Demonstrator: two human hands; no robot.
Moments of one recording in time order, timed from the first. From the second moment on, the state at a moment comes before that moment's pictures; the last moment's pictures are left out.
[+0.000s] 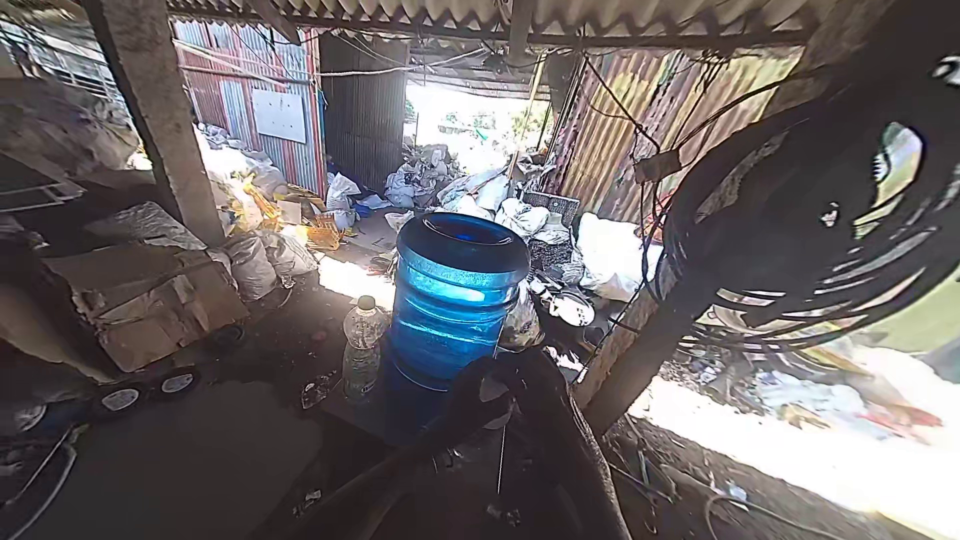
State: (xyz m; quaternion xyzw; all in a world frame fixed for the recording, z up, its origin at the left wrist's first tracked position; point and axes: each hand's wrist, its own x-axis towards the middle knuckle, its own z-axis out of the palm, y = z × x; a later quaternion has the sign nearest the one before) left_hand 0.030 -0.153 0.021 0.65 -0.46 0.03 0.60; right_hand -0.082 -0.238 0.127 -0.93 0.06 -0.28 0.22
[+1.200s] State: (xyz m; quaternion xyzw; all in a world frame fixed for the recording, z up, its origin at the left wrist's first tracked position) left_hand 0.045 -0.126 0.051 0.66 -0.46 -0.08 0.59; right_hand -0.023 -0.230 0.088 -0.90 0.10 -0.42 0.07
